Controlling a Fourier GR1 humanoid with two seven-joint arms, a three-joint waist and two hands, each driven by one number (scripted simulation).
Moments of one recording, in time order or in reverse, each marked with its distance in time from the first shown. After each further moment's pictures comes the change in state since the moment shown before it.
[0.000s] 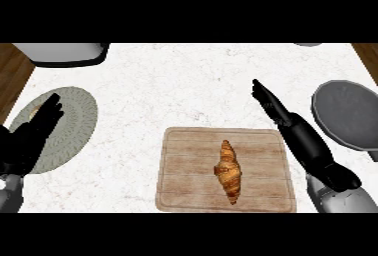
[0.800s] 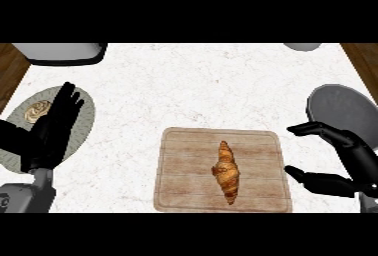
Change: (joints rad) left arm -0.035 -0.184 0.009 -0.152 0.021 0.155 0.062; right arm 0.209 -0.158 -0.176 0.015 0.076 0.047 -0.282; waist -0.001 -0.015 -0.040
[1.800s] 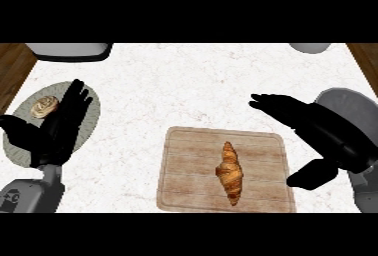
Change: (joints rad) left arm -0.028 -0.054 0.007 0.001 -0.042 -0.025 0.028; right arm -0.326 -0.137 0.224 -0.148 0.386 0.255 0.457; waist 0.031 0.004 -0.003
